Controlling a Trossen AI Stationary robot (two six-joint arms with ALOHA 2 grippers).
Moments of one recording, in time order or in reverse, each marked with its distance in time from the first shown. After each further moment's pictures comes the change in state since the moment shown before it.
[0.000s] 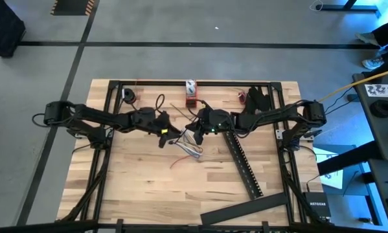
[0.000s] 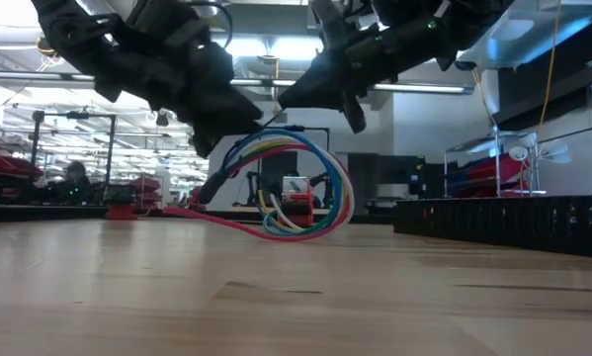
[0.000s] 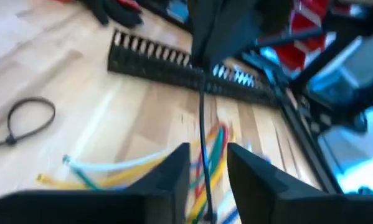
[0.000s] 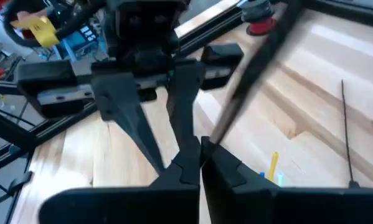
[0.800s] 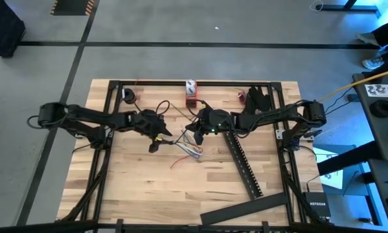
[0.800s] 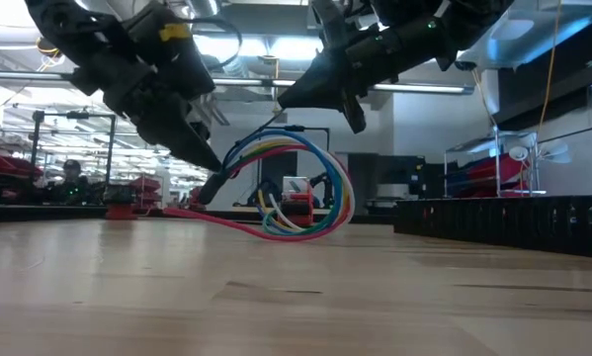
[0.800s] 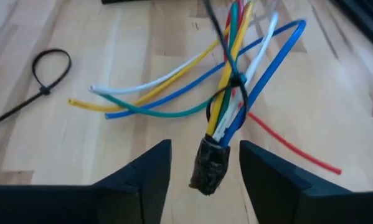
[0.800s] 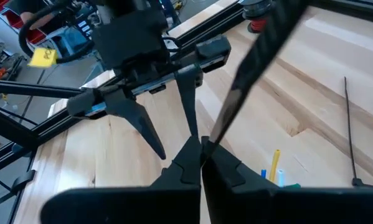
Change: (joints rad) left arm 0.002 -0.079 0.000 -0.397 -0.022 0.453; right arm 0.000 0.000 0.000 0.000 -0.006 0.010
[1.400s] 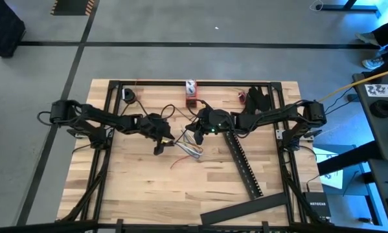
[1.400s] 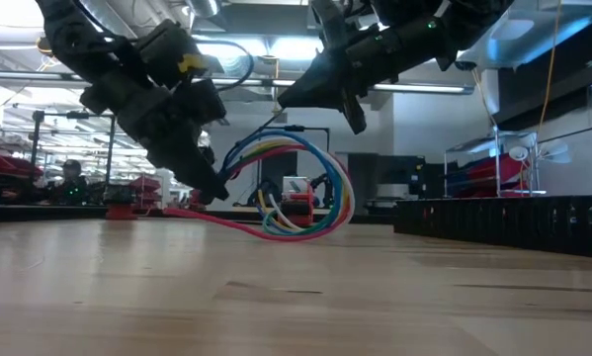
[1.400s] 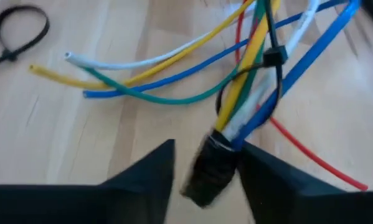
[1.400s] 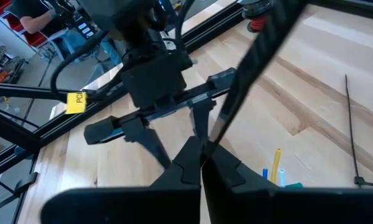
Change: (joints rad) left arm -0.023 0.163 0.000 0.128 -0.007 -0.109; right arm 0.001 0.000 0.000 0.000 -0.001 0.014
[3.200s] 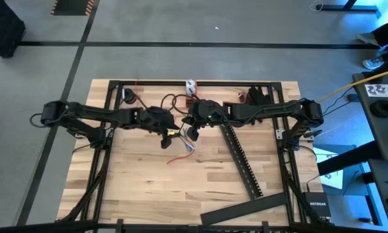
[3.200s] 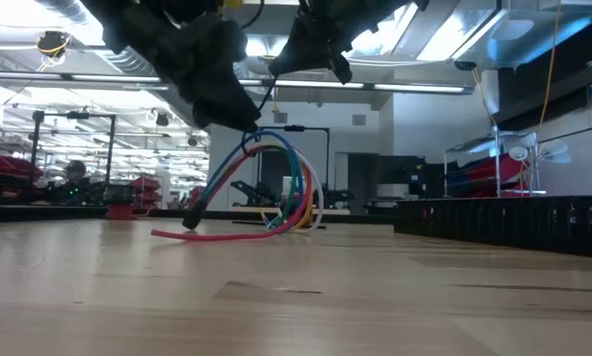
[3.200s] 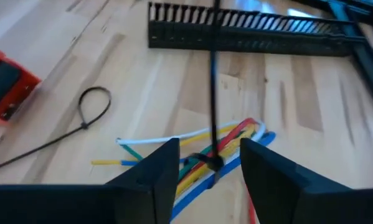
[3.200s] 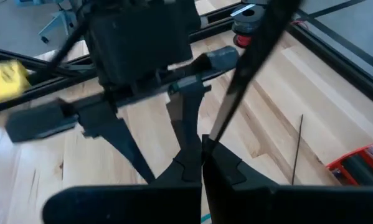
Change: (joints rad) left arm -0.042 -0.120 0.258 -0.291 -0.198 -0.153; right arm -0.001 0.033 0.382 -0.513 0.063 -0.233
